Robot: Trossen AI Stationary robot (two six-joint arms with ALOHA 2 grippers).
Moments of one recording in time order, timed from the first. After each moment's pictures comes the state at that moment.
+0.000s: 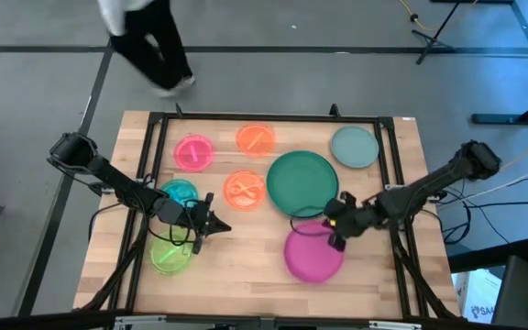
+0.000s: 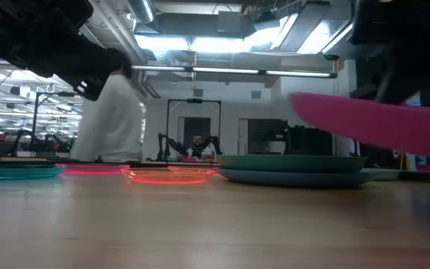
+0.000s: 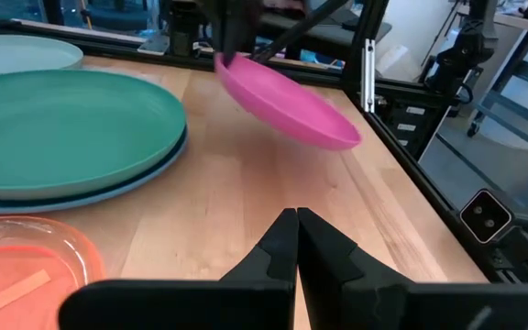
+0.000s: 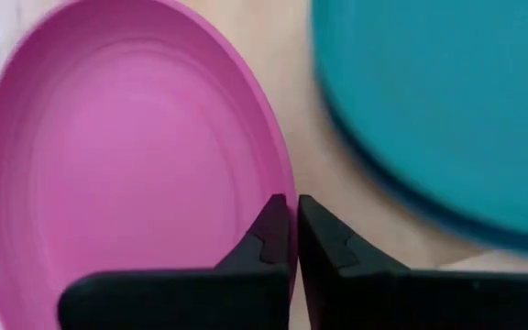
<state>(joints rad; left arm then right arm) -0.45 1.26 0.26 0.76 -0.31 -0.28 0.45 1.23 0.75 -0.56 0.26 0.77</state>
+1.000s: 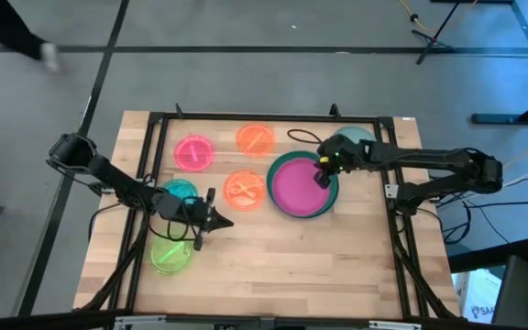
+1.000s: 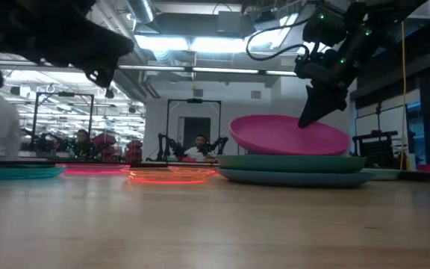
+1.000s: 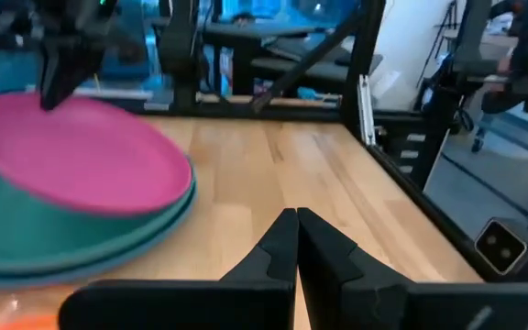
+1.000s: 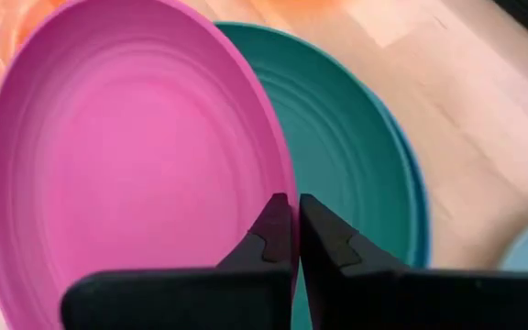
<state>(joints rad) -0.40 1.25 0.26 0.87 -0.28 -0.14 -0.30 1.23 0.75 -0.43 0.07 0.25</state>
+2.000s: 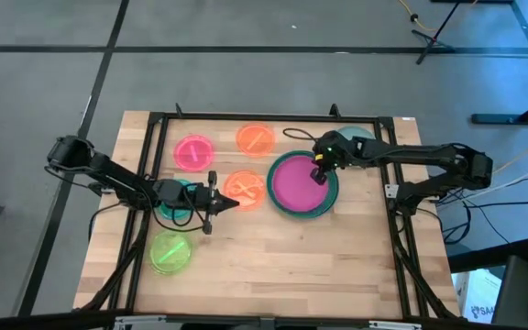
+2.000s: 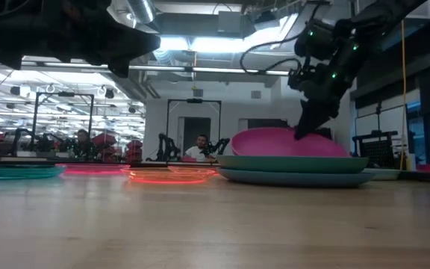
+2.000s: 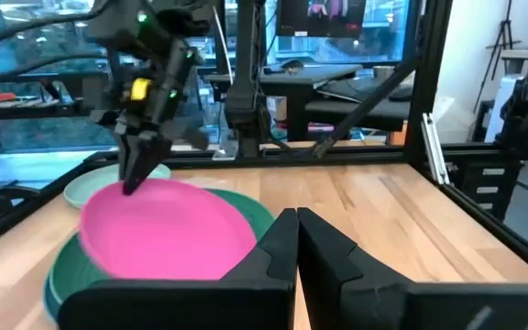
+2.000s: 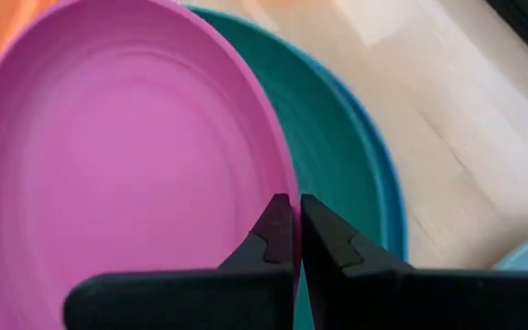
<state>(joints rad) -0.22 1.25 0.26 0.99 -0.24 0.01 -0.37 1.34 0.75 -0.36 0.07 0.14</state>
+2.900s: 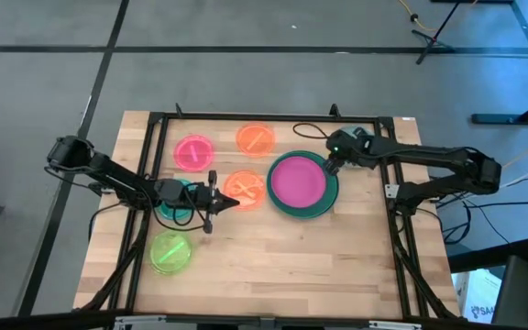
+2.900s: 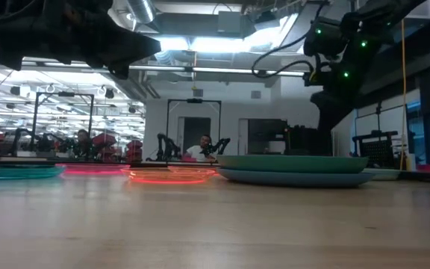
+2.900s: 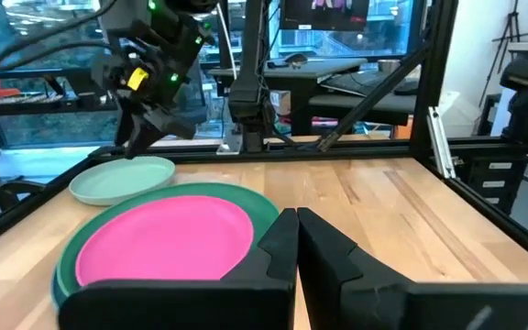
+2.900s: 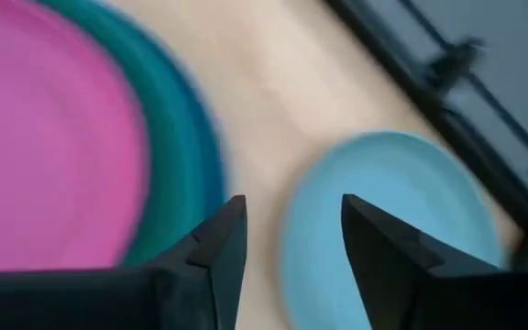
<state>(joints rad) -0.21 1.25 0.26 0.97 -0.24 0.01 -0.40 1.25 0.78 -0.63 0.43 0.21</state>
